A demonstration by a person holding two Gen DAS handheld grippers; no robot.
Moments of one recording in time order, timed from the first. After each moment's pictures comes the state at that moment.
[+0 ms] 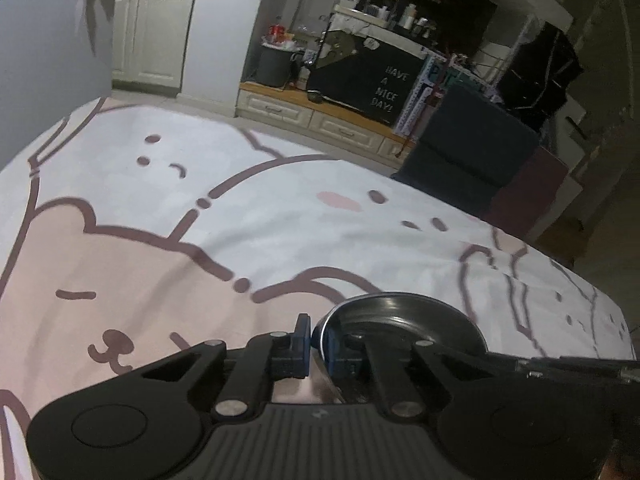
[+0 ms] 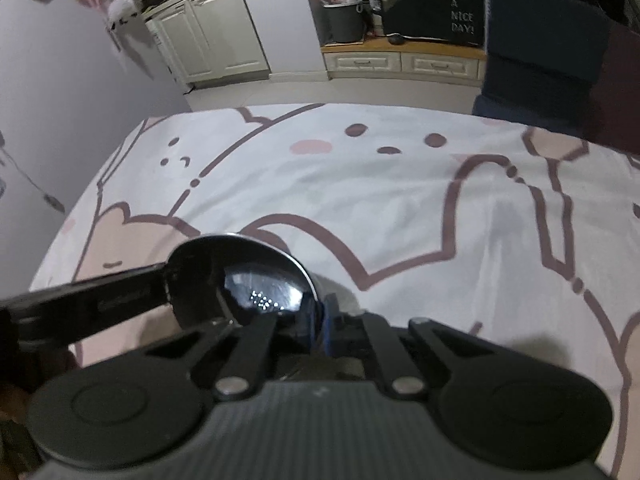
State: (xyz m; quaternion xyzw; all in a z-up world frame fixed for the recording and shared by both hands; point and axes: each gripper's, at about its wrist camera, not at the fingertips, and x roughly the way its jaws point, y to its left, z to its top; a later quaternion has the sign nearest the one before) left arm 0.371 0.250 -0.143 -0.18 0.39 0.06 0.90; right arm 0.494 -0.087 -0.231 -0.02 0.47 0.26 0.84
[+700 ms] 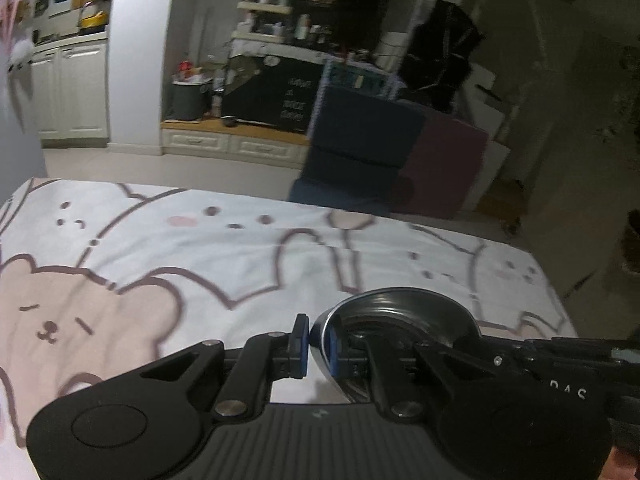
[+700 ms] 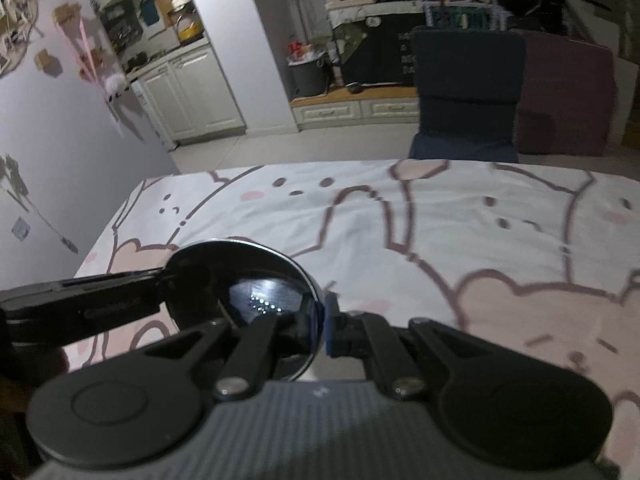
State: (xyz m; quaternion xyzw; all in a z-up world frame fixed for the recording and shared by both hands) left arm 0.304 0.083 -0.042 -0.12 0.37 -0.04 0.92; right arm 0.409 -0.253 -0.144 0.03 0.41 0.23 0.88
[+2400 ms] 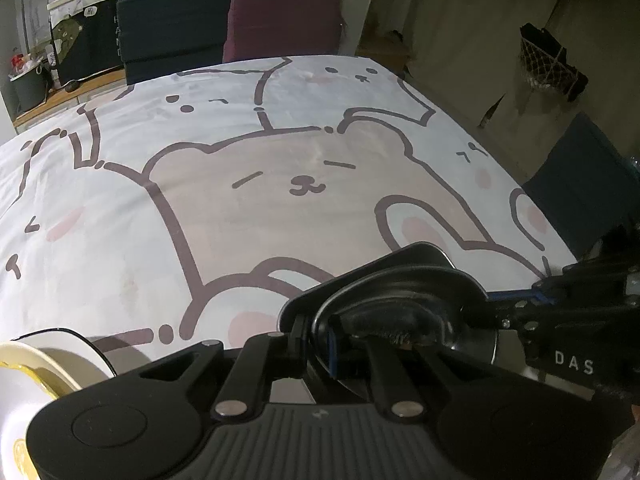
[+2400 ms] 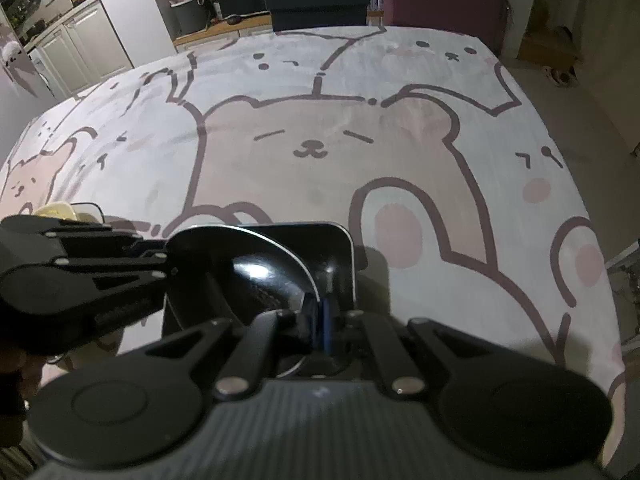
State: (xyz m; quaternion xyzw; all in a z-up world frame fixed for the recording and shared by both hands) left arm 0.268 -0.149 -0.148 0.03 0.48 -0.21 0.85; right arm 0.313 -0.486 -0.230 0.00 0.51 0.09 0.85
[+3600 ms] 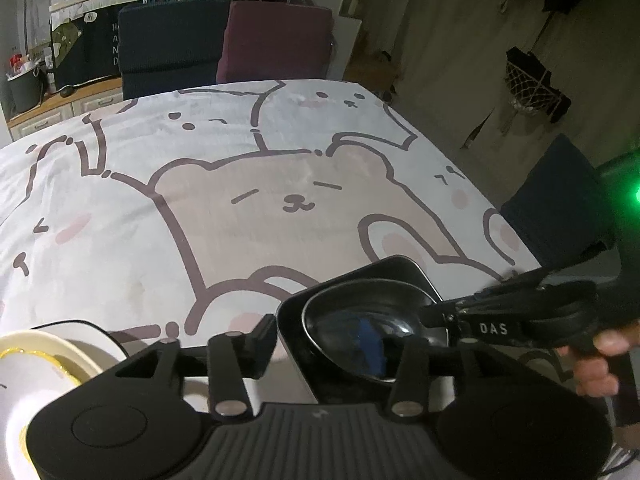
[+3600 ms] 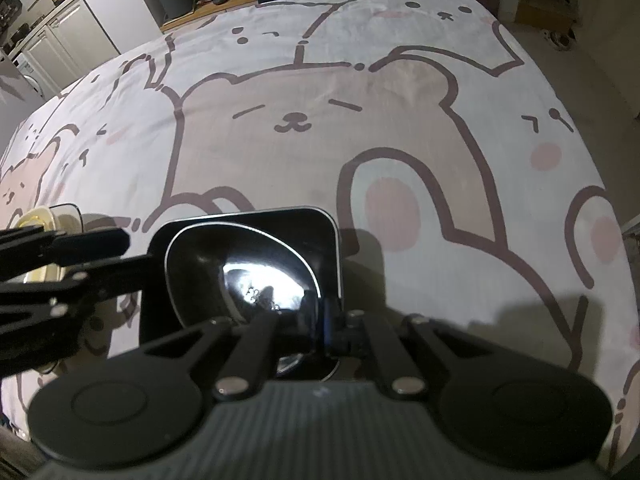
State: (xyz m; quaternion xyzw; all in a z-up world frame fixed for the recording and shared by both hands) left arm 0.247 -0.130 -0.124 0.00 0.46 -0.23 0.86; right arm 0.337 -0.496 -0.255 0.03 0.55 0.08 0.83
